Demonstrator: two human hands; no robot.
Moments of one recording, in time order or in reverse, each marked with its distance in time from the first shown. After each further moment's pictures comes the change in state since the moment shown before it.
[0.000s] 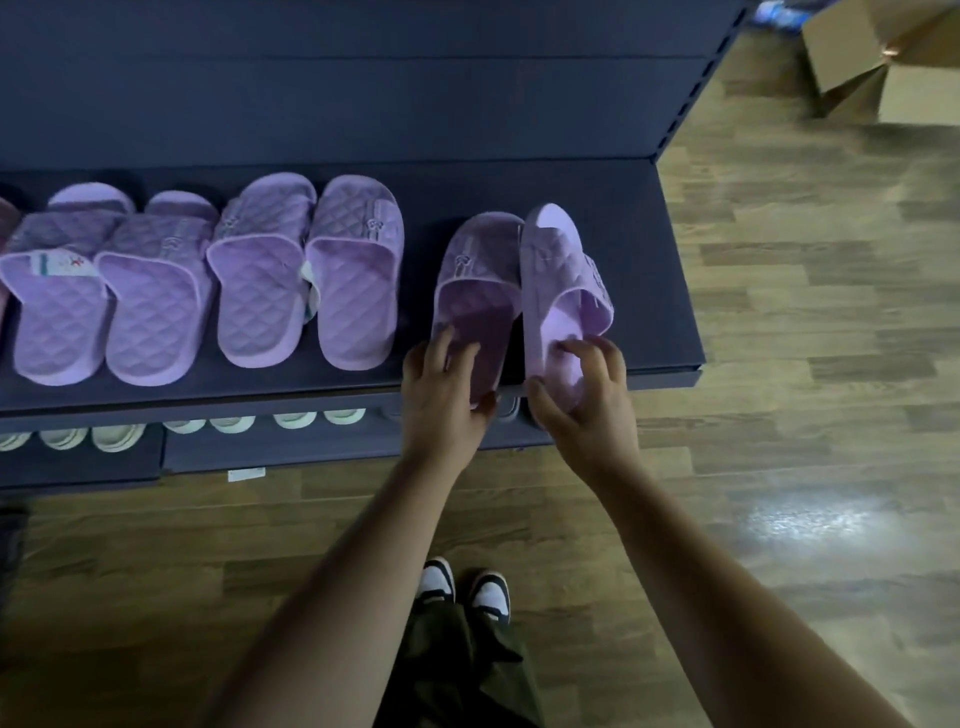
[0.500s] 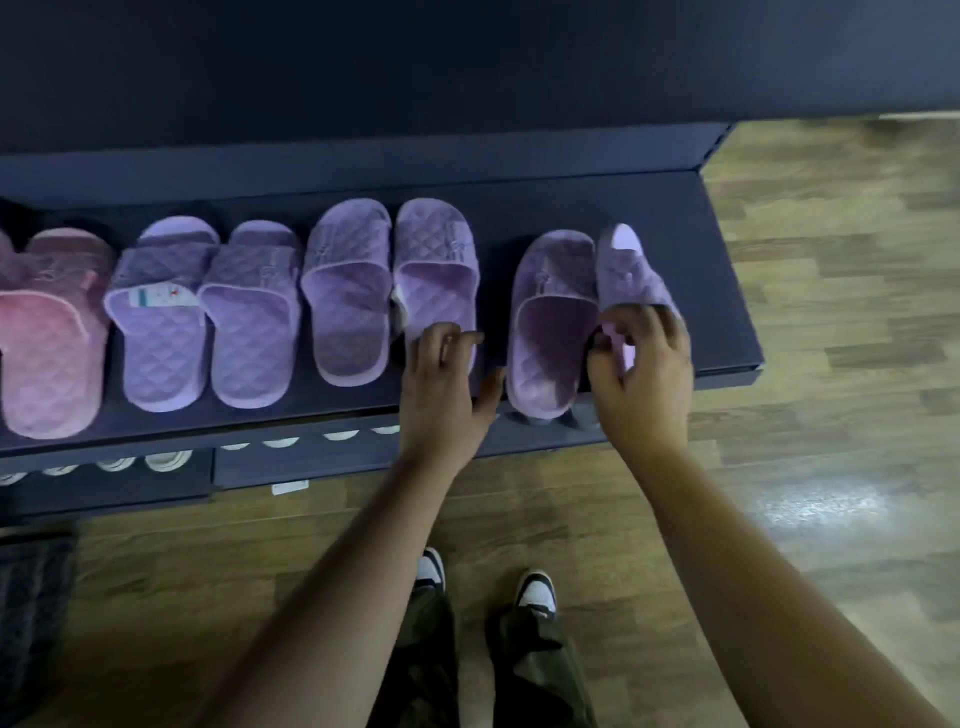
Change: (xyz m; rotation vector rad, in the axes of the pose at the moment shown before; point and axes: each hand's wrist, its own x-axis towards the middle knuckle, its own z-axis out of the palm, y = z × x) left_hand 0.012 -0.066 -0.080 -0.166 0.111 0.106; right_hand 0.013 -0.095 0.016 -0.117 0.303 -0.088
